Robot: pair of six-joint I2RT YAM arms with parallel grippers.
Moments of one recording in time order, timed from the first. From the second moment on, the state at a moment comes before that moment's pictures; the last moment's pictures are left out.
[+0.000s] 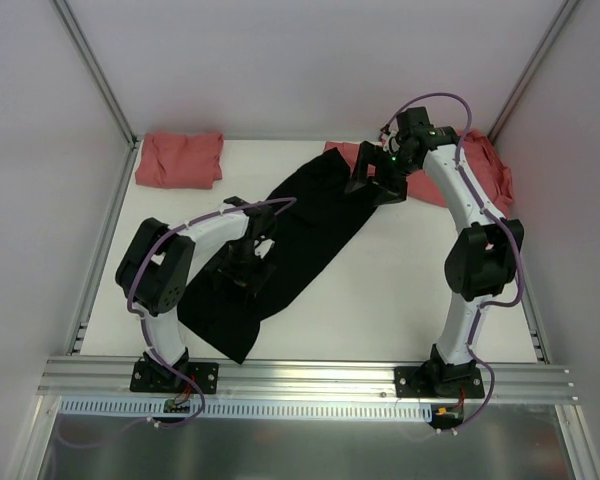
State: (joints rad) left arm -0.55 1.83 1.21 -1.17 0.00 -0.07; right arm 0.24 1.94 1.89 -1.09 -0.44 0.38
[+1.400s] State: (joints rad) left arm -0.79 2.20 1.64 -1.21 0.43 -0.14; right arm 0.11 1.88 1.85 -1.03 -0.55 0.43
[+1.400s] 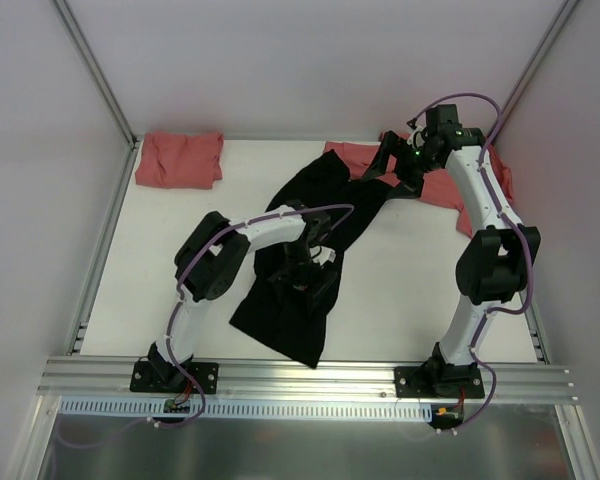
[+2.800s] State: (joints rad) left arm -0.63 1.67 2.00 -1.11 0.35 -0.30; right arm 0.24 2.42 2.07 -0.88 -0.58 0.54
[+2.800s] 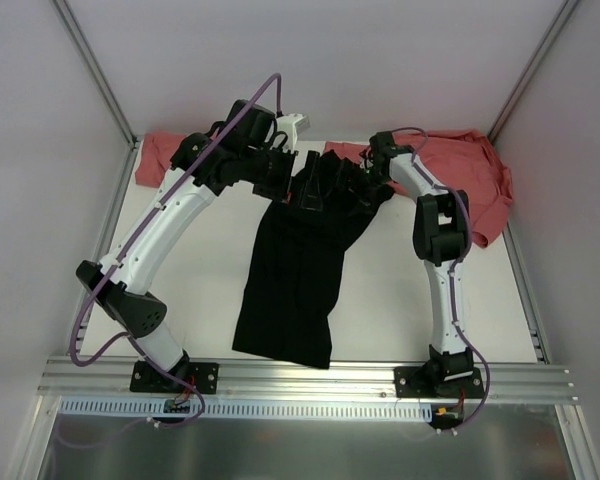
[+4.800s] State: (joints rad) left arm -0.61 1.70 1.88 -0.98 0.39 -0.15; right arm 0.20 2.27 2.35 -0.84 -0.62 0.43
